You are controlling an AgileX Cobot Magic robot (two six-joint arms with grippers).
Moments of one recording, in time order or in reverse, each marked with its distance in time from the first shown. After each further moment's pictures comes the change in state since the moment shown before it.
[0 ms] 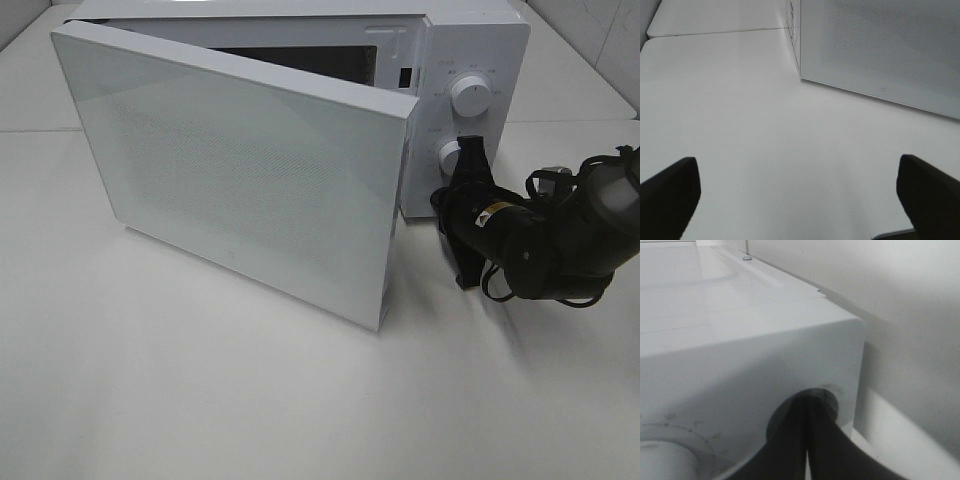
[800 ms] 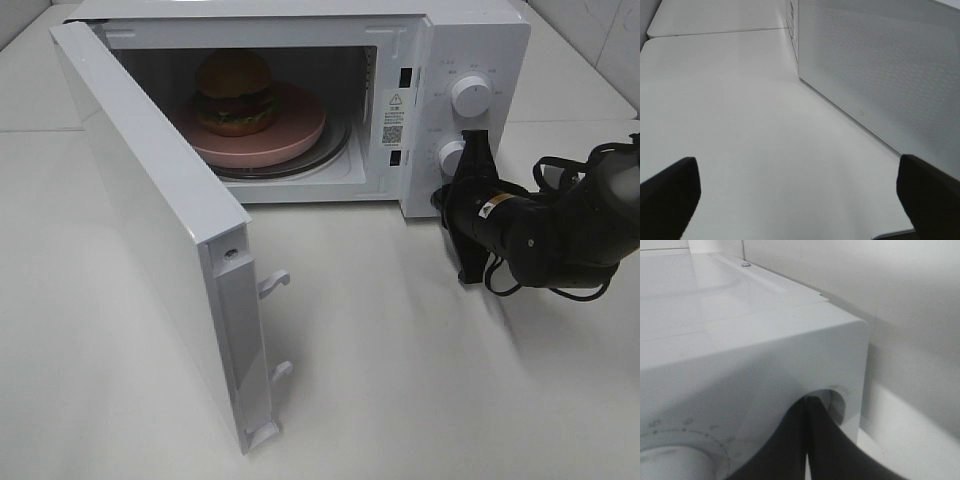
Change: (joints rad) left arm 0.000 0.000 0.000 0.000 0.000 0.000; right arm 0.000 -0.042 0.001 0.018 0.070 0.006
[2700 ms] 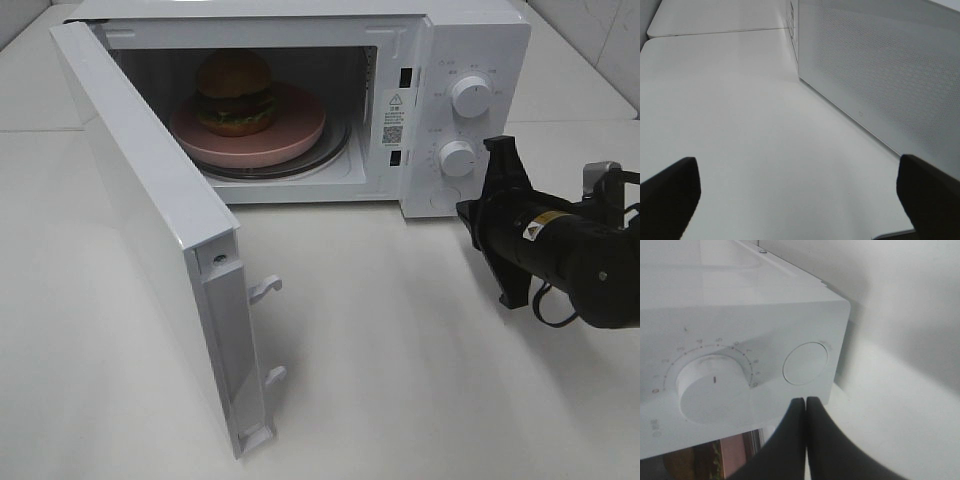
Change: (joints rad) left arm 0.000 0.000 0.000 0.000 0.000 0.000; right arm 0.023 -0.216 0.257 -0.030 -0.024 -0.119
